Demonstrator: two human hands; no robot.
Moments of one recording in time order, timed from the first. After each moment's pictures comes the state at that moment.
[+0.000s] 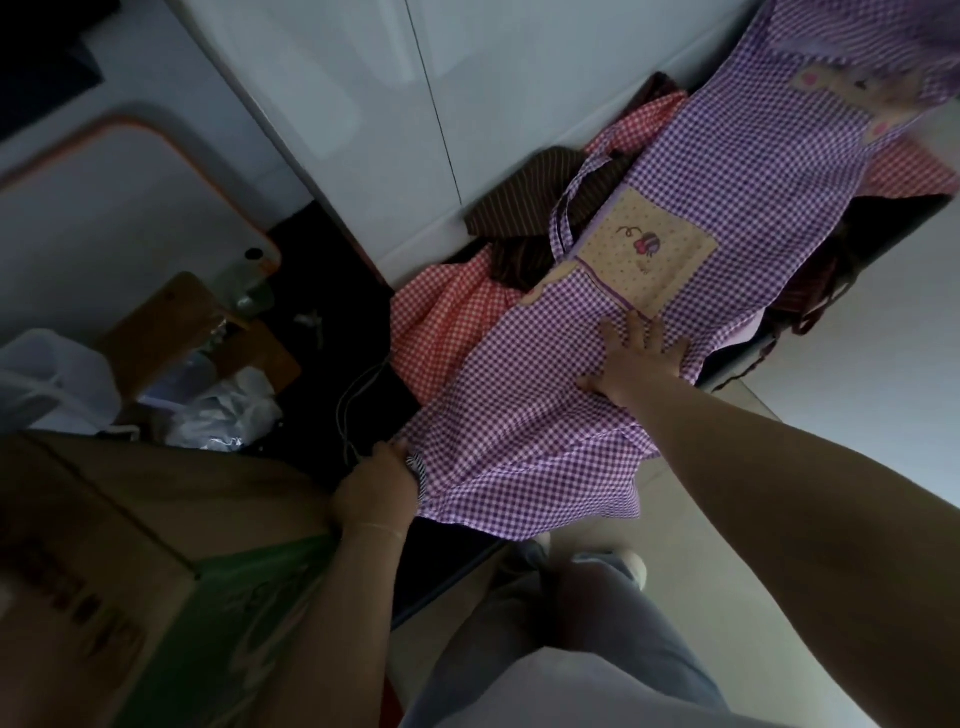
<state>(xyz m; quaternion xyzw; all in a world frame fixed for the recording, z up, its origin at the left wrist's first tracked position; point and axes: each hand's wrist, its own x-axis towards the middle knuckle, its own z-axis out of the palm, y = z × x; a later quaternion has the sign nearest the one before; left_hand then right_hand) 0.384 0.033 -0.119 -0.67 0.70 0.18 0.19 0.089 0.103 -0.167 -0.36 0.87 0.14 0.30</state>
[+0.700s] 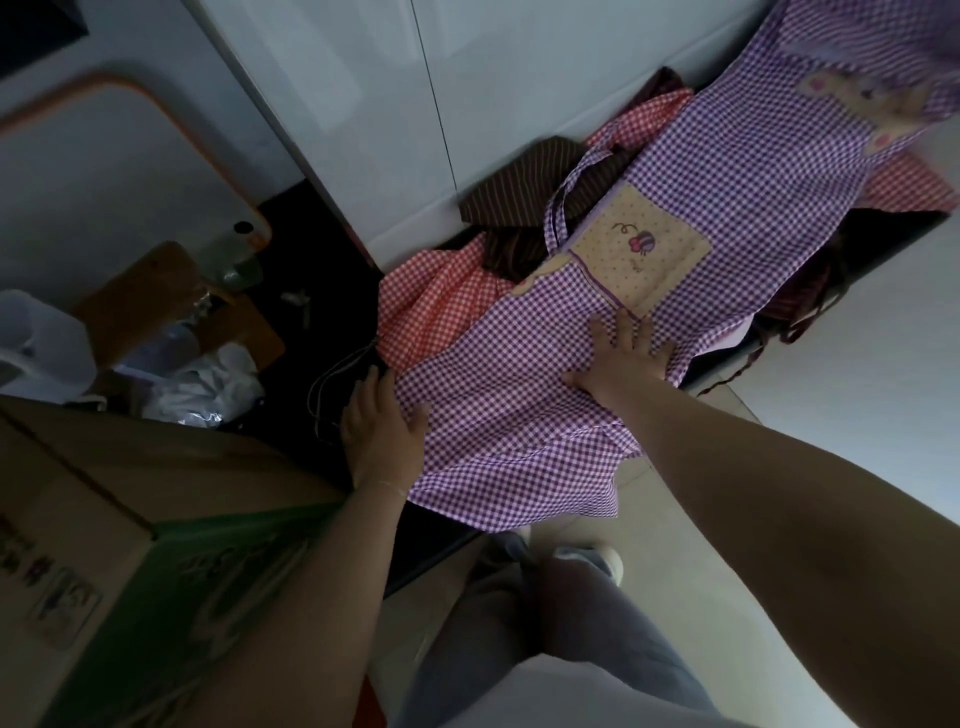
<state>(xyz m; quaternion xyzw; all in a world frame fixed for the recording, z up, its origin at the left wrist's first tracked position) 0.362 0.031 -0.161 -0.60 0.79 0.17 -0.03 0.087 0.107 -0.172 -0.38 0.87 0.13 0.30</state>
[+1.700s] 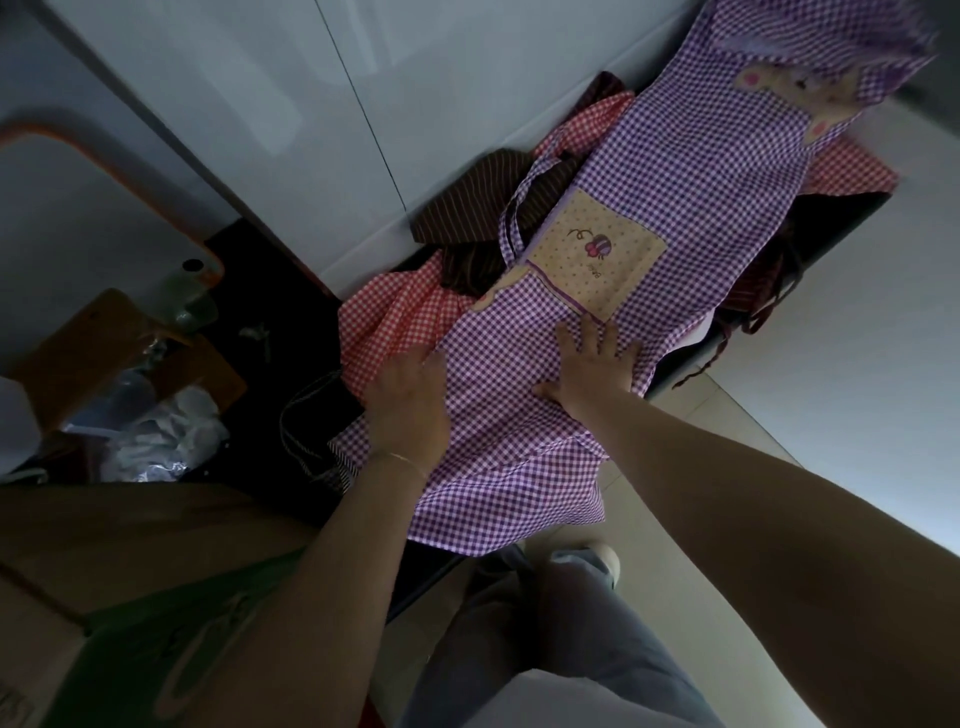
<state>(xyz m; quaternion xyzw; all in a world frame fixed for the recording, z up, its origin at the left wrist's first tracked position) 0.284 0.020 -0.131 -0.40 0.91 0.06 0.03 0.087 0.109 -0.174 -0.39 0.88 0.10 0.26</state>
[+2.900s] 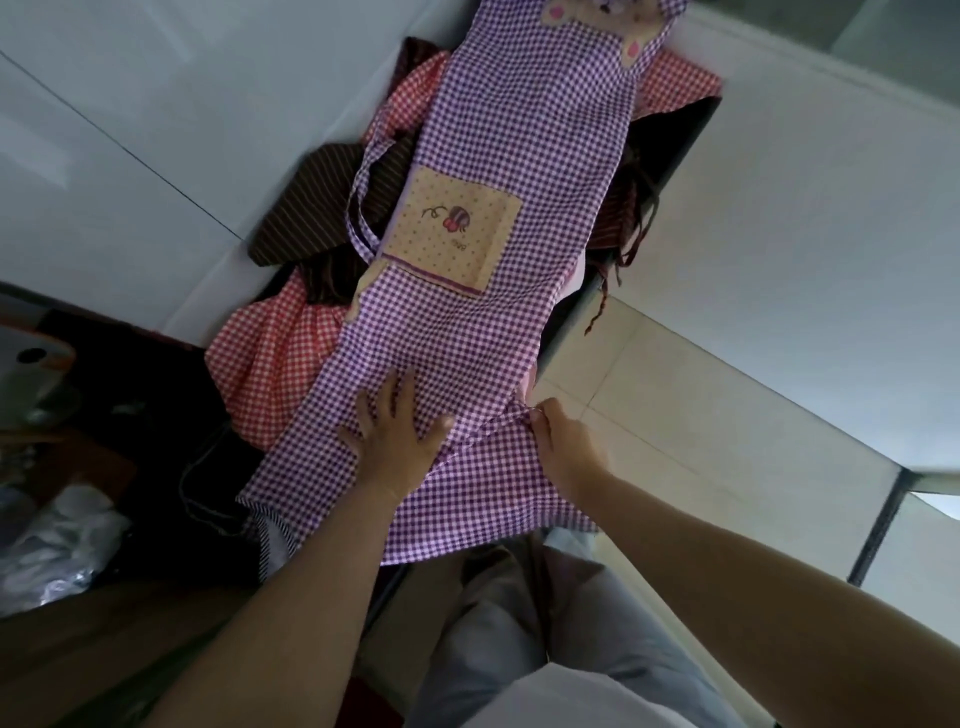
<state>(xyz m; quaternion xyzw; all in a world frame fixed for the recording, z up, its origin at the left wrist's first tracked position) 0.241 0.069 -0.188 -0.38 0.88 0.20 0.20 0.127 0.251 -0.182 -0.18 0.87 -0.27 0.38</state>
